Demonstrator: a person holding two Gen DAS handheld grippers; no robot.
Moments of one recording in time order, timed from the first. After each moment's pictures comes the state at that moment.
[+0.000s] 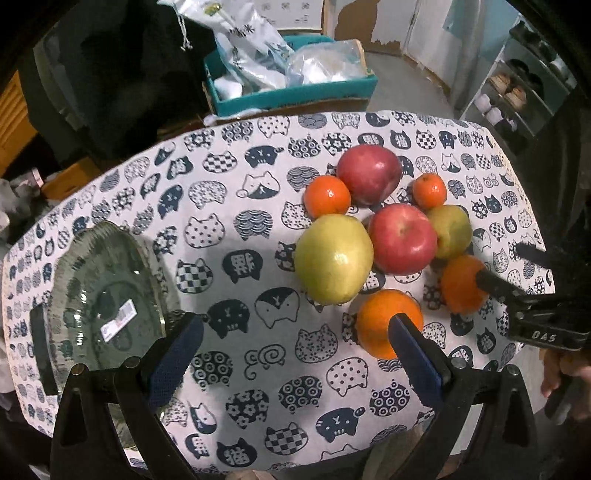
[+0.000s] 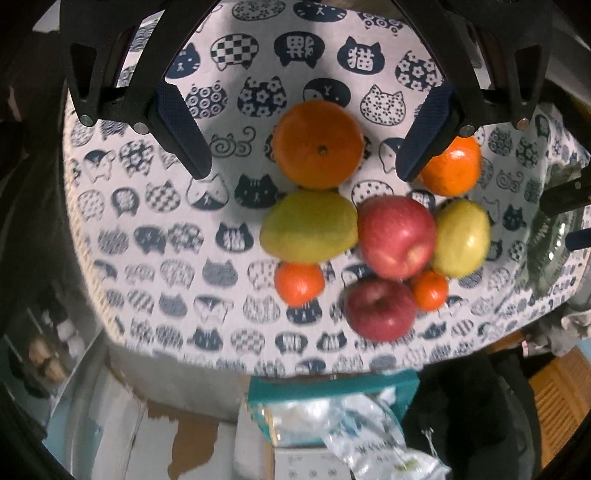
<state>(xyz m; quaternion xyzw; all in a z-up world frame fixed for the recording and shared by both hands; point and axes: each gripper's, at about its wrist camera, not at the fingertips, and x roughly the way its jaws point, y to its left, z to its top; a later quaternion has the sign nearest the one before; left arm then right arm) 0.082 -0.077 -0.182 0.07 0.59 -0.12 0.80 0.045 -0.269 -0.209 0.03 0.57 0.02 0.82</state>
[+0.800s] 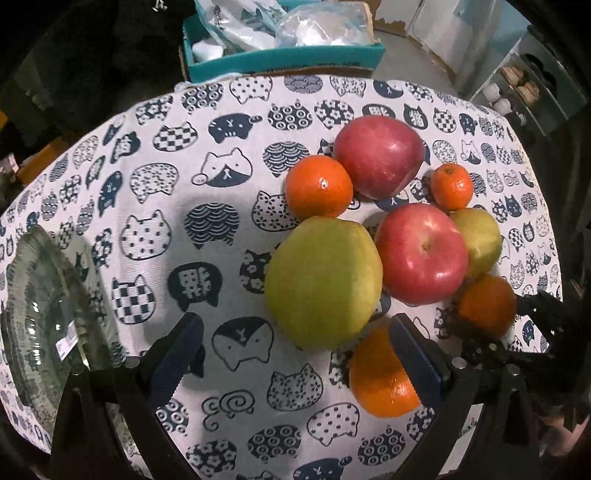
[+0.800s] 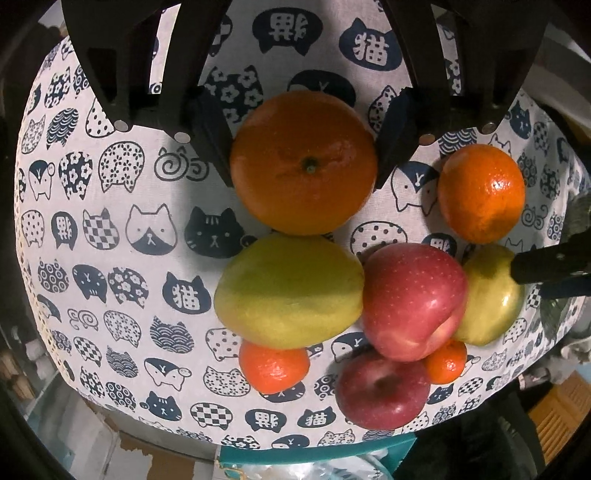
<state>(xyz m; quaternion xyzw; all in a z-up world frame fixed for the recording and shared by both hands) 0.125 -0.102 -0.240 0.05 0.63 -0.13 0.76 0.051 -0.249 -0.284 0.03 0.62 0.06 0.78</state>
